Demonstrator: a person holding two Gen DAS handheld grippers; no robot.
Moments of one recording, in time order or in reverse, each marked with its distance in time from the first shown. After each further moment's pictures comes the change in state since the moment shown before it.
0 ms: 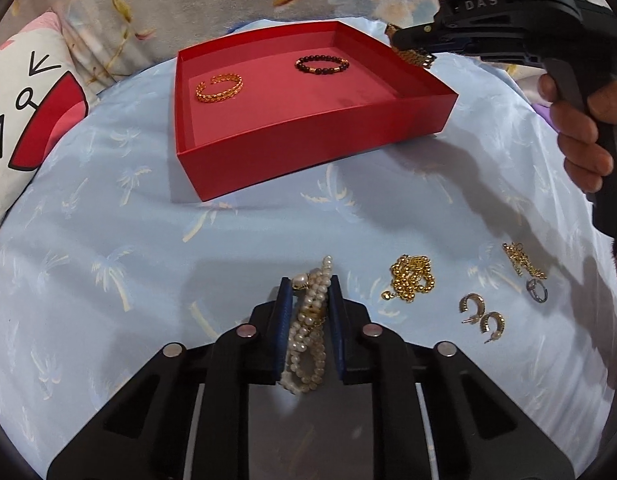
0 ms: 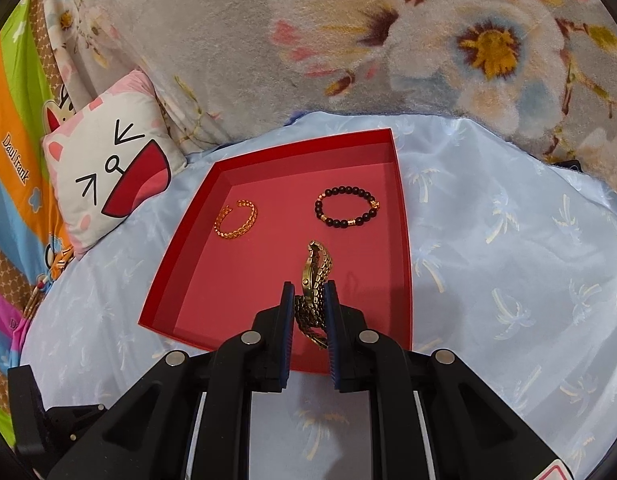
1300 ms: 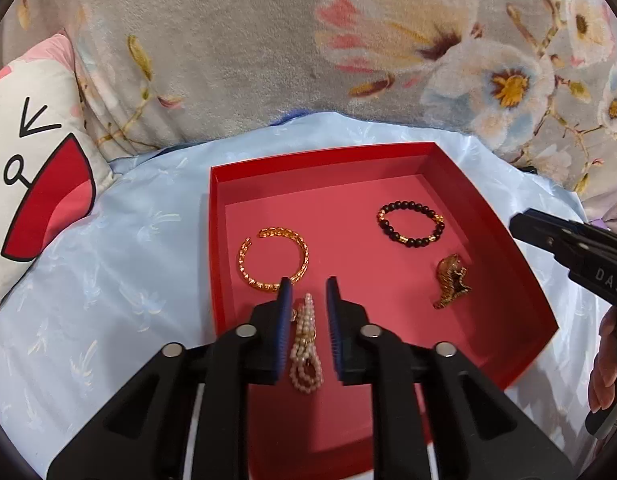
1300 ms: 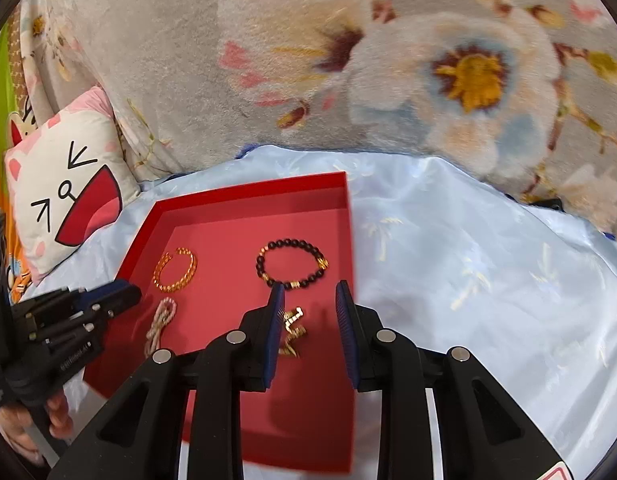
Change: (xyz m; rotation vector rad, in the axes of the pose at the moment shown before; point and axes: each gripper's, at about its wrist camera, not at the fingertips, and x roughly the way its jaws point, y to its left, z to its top) left arm 0.047 0.060 0.152 -0.143 -0.173 0.094; right arm 0.021 -0.024 0.037 -0.007 -0.080 -0.128
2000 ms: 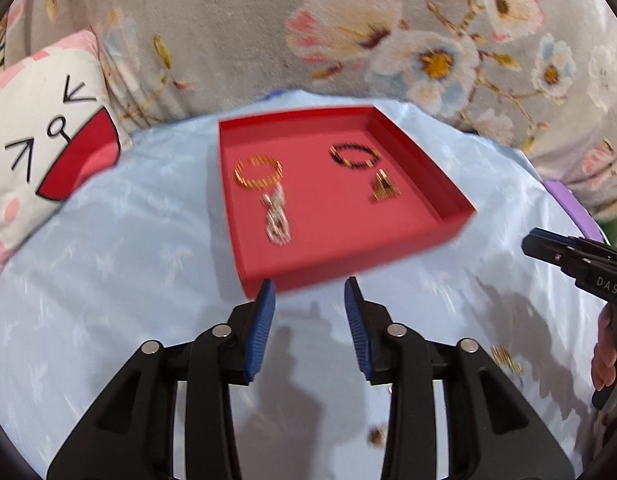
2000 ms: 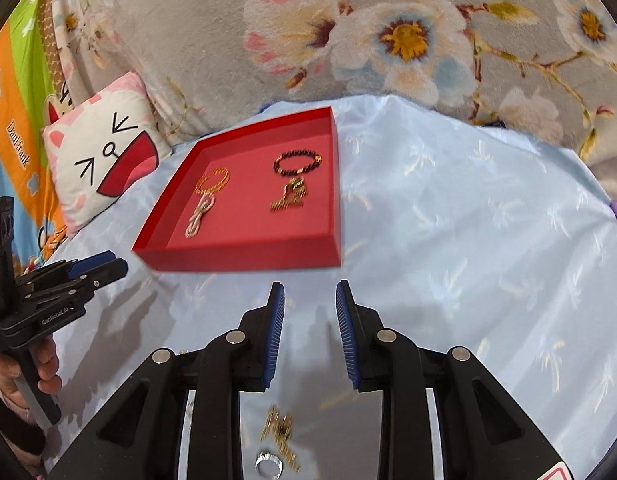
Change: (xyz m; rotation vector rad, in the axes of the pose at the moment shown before) left arm -0.100 -0.021 -0.101 0.026 0.007 -0.070; right arm -0.107 -0.014 -0.122 0.028 0.033 0.044
